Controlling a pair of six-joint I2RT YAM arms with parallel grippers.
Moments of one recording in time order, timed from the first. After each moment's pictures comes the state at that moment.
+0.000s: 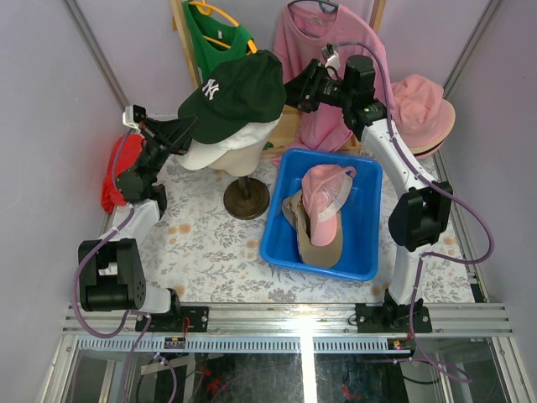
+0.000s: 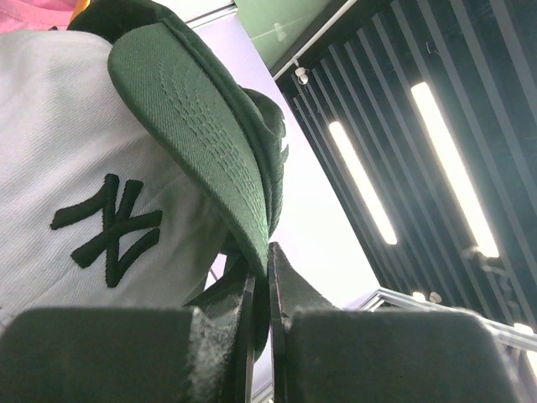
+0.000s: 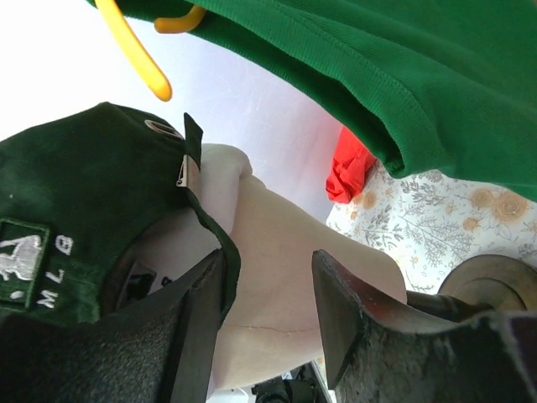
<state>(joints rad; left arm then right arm) 0.08 1.40 0.80 1.50 0.62 -2.10 0.32 1.97 1.98 -0.10 -0.77 1.01</state>
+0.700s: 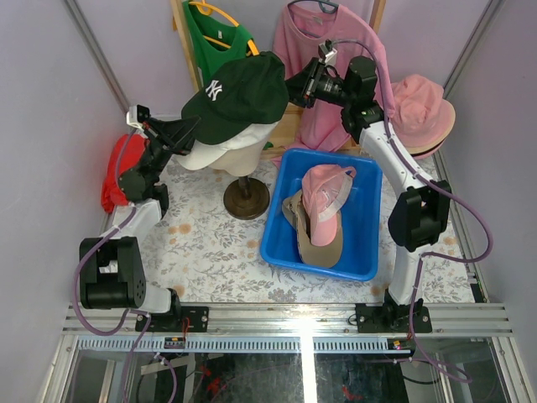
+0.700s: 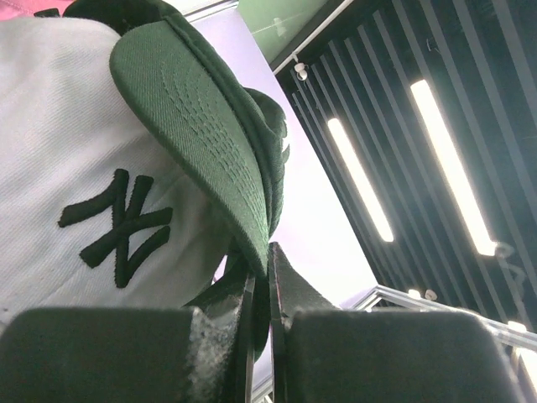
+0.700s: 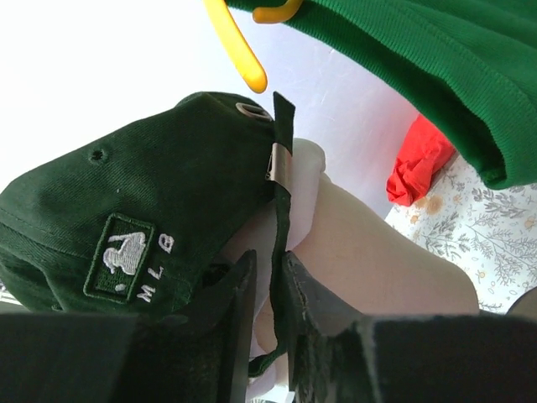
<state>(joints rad) 0.06 1.41 0.80 1.50 0.62 -2.10 0.33 1.96 1.91 0.19 -0.87 1.24</state>
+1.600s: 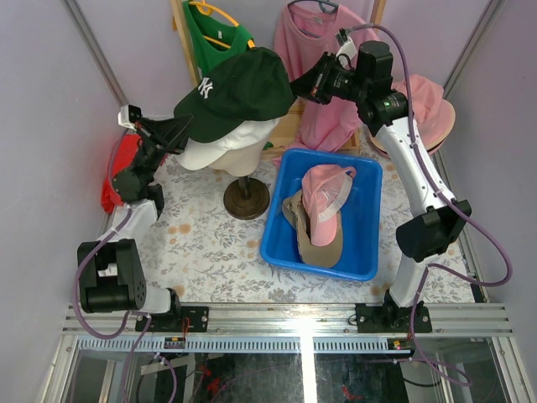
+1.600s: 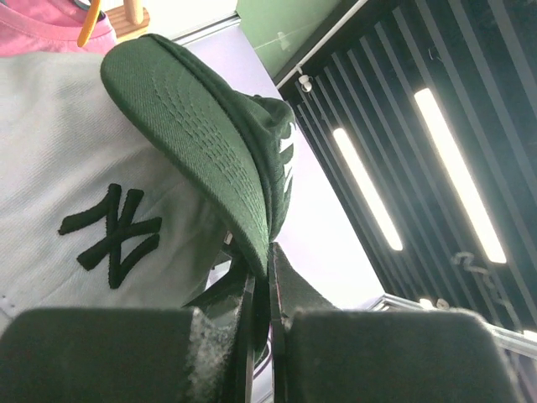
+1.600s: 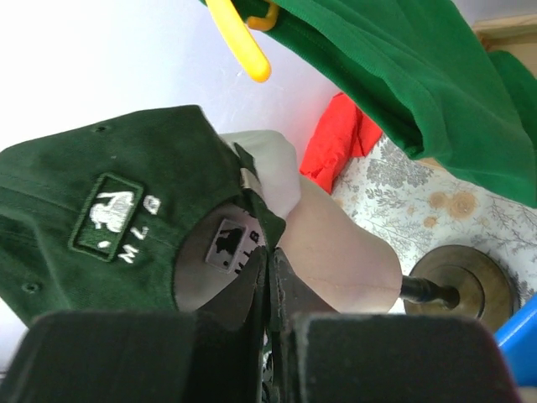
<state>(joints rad) 0.11 1.40 0.81 1.49 0.63 -2.10 0.34 1.85 2.10 -0.38 -0.65 0.86</state>
